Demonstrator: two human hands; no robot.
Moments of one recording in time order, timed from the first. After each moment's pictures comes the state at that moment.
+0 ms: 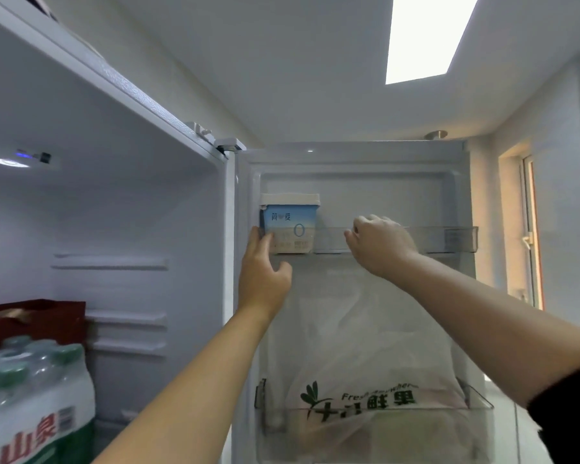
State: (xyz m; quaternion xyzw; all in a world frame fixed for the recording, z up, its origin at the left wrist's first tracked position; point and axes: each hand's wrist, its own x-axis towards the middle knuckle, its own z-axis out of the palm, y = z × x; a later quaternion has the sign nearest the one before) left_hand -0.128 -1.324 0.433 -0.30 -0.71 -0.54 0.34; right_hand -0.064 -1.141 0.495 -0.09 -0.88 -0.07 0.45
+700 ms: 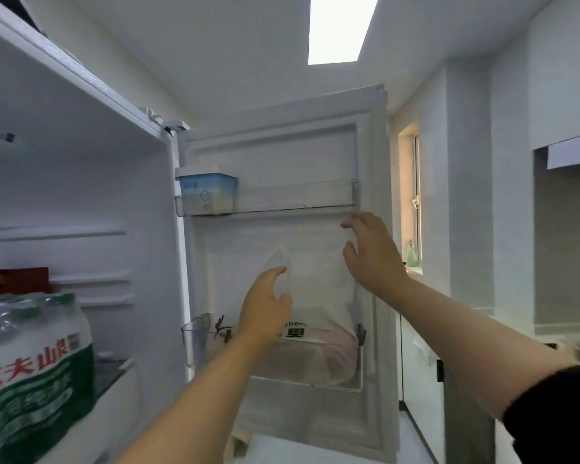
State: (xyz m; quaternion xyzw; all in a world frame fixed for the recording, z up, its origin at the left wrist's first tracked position) left_hand 0.050 -1.343 0.337 -0.39 -0.75 -0.52 0.14; right_hand 0.145 -1.172 0.395 -0.08 -0.84 0.07 0.53
